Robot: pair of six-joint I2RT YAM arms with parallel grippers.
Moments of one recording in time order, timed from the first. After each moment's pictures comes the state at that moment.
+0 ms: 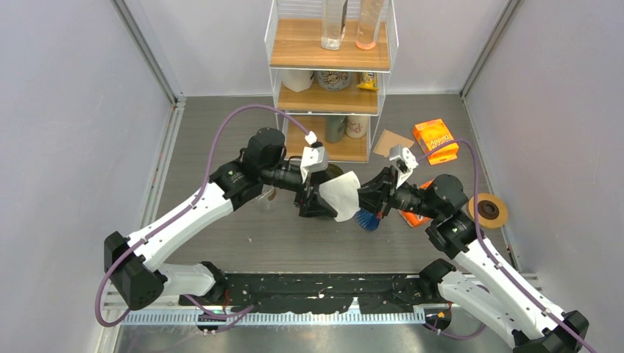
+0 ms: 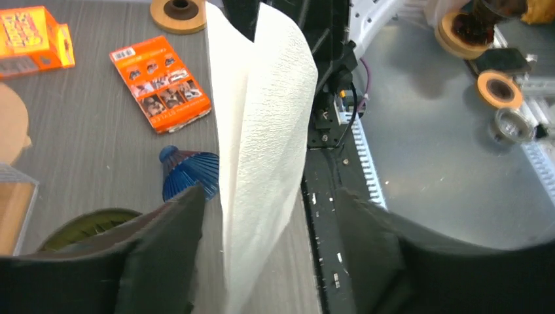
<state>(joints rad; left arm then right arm) -0.77 1.26 1.17 -0.29 0.96 0.20 0.56 0.68 0.62 0.22 -0.74 0.38</state>
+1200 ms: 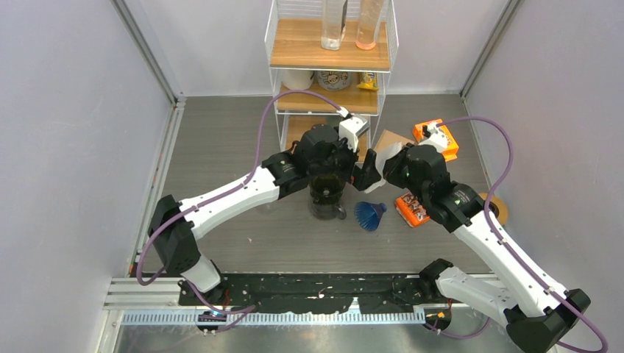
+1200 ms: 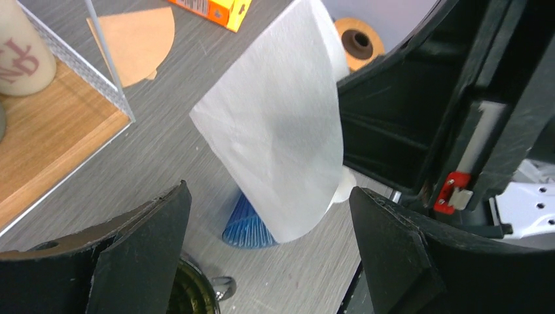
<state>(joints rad) -0.94 1.60 1.41 -0.17 0.17 -0.26 0.57 0.90 0.98 -0.56 0.33 0.80</state>
